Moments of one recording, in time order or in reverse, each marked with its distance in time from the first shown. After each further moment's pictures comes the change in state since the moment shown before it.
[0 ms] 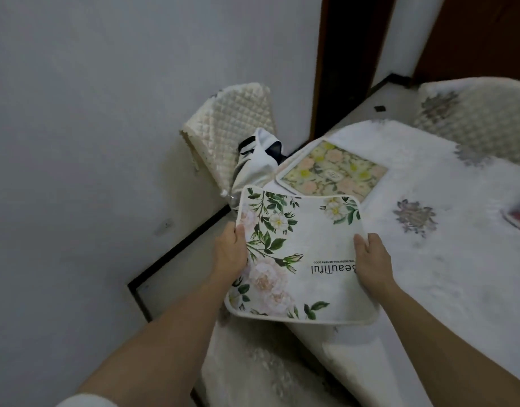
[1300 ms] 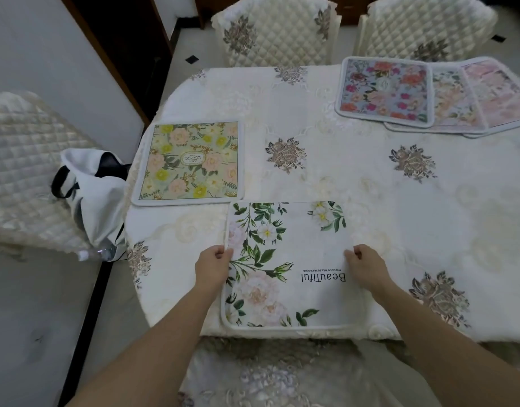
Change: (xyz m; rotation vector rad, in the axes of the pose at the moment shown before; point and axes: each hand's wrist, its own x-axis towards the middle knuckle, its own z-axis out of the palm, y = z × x) left_hand 0.047 0.001 0.167 0.131 -0.735 0.070; right_hand -0.066 0.150 -0.037 -0.020 0.313 0.700
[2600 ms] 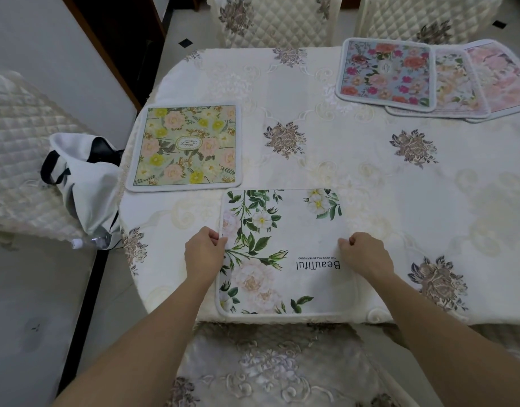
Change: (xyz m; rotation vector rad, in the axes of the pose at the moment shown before) left_hand 0.004 -0.008 -0.007 0.274 0.158 0.143; right_hand -0.009 -0.010 0.004 -0.317 0.042 0.041
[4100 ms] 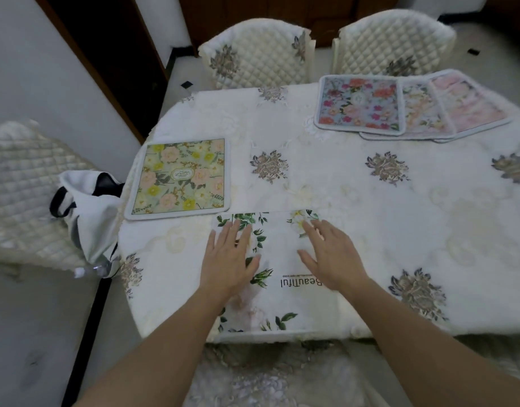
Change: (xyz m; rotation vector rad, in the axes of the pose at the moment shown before) left_hand -0.034 0.069 0.006 0.708 -0.113 0.629; right_hand -0.022 -0.018 -0.027 -0.359 0.268 -0.690
